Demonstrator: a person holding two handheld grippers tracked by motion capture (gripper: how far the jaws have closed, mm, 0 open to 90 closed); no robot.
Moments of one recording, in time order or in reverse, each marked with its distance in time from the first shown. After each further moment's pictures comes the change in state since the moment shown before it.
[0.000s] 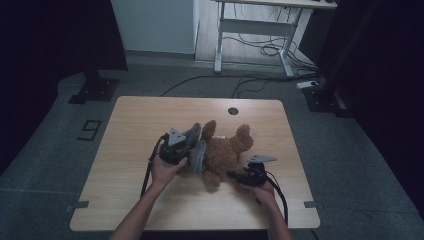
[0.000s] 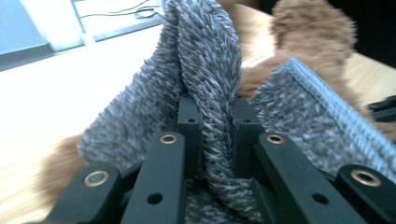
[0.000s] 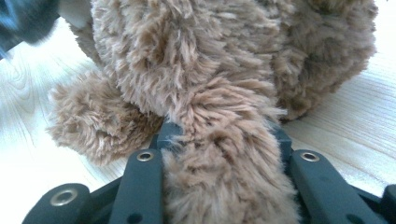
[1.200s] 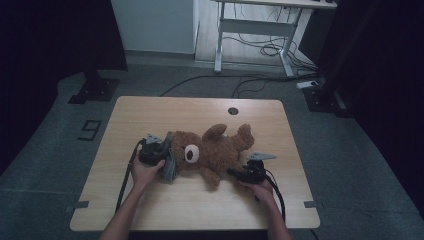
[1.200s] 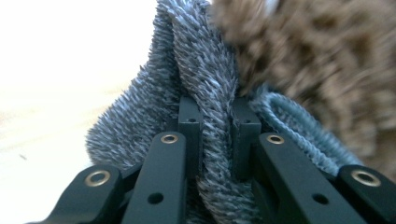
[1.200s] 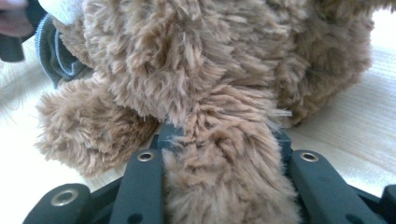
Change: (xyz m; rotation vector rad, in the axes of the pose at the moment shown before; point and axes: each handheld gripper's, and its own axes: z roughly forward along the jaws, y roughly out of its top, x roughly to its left) left arm 0.070 -0.058 0.011 0.143 0.058 -0.183; right arm -0.005 0.005 0.006 -0.007 -0.019 0.018
